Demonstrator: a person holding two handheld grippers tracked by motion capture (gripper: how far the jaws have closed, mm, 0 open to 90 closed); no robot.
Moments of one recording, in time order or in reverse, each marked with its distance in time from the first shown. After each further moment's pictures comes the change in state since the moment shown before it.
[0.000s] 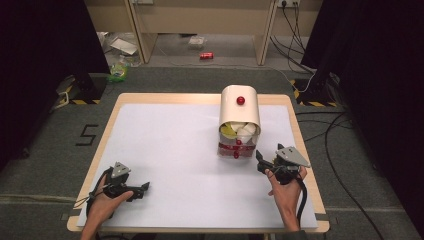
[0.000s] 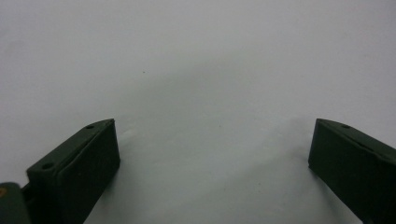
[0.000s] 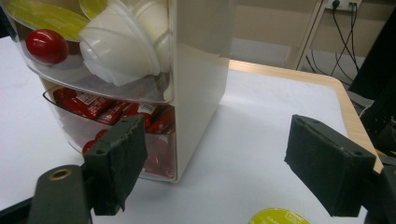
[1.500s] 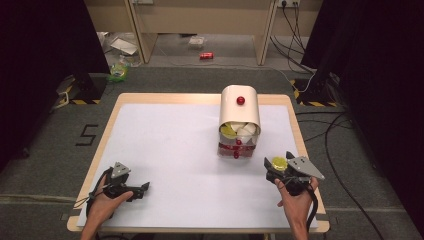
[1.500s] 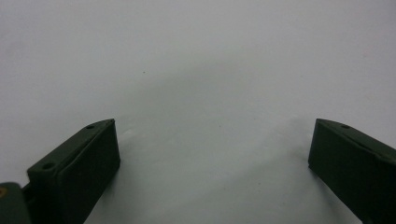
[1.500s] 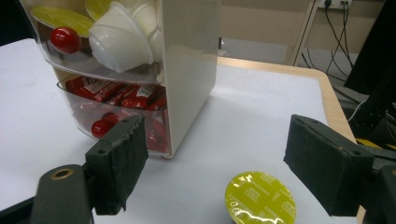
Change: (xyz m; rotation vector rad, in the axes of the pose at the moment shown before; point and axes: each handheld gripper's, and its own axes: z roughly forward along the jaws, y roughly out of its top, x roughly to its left) left arm 0.000 0.000 0.000 -0.003 0.001 0.002; right arm -0.009 -0.010 -0.035 -0.012 -0.002 0.027
